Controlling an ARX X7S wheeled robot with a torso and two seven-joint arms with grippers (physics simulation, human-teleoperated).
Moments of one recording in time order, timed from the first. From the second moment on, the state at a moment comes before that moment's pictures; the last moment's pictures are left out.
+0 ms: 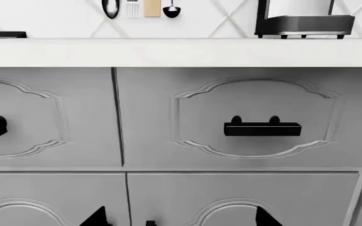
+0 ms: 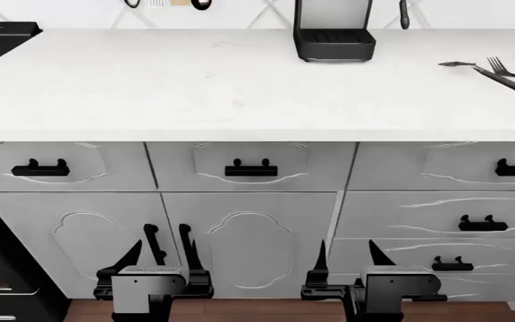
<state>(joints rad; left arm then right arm) 0.00 0.00 0.00 0.00 0.00 0.00 0.00 0.00 0.00 0.00 0.00 0.00 0.00 0.00</state>
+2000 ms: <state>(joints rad) -0.73 -0.23 -0.06 0.57 -0.20 -0.57 -0.12 0.71 0.29 0.02 -0.78 0.17 0.82 0.05</state>
